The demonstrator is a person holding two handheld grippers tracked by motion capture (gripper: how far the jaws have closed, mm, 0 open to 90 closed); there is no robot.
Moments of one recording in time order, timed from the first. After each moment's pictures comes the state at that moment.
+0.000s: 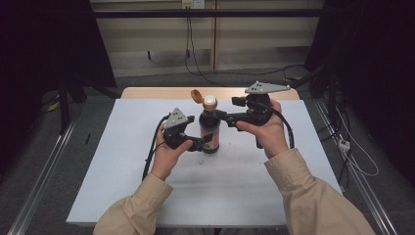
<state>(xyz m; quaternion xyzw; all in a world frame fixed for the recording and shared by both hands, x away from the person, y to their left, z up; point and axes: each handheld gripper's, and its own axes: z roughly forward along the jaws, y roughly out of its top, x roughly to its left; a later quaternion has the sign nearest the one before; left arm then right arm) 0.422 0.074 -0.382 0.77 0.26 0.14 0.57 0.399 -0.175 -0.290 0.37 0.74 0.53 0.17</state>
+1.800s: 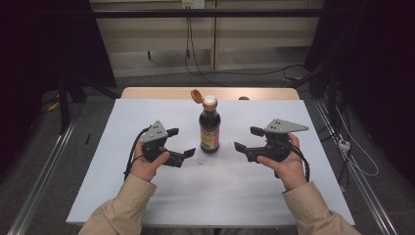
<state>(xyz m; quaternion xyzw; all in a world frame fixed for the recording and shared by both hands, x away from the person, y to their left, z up) 0.390 0.126 -0.386 0.79 0.24 0.13 0.55 0.344 -0.221 -0.359 0.37 0.75 0.52 0.19</state>
